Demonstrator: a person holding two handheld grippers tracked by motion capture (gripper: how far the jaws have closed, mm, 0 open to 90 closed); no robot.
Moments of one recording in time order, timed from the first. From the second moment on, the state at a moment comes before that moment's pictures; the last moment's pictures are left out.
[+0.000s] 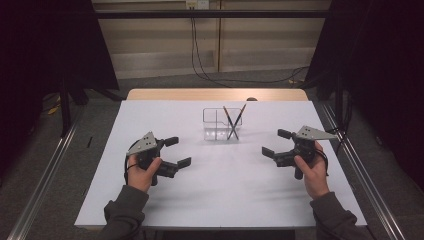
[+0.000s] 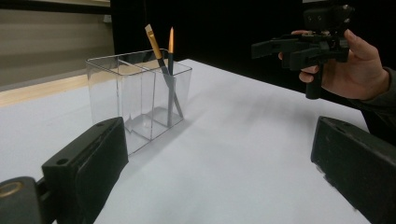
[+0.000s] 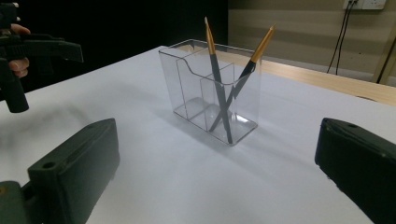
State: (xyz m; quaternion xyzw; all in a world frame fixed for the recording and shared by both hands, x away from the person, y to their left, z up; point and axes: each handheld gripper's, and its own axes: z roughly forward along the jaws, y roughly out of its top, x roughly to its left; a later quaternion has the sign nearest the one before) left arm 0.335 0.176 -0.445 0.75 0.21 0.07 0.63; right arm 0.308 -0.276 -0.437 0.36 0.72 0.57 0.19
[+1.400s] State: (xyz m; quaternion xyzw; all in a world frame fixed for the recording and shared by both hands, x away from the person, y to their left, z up) left arm 0.333 0.183 -0.443 0.74 0.22 0.08 0.63; right arm 0.289 -0.283 -0.435 0.35 0.72 0.57 0.19
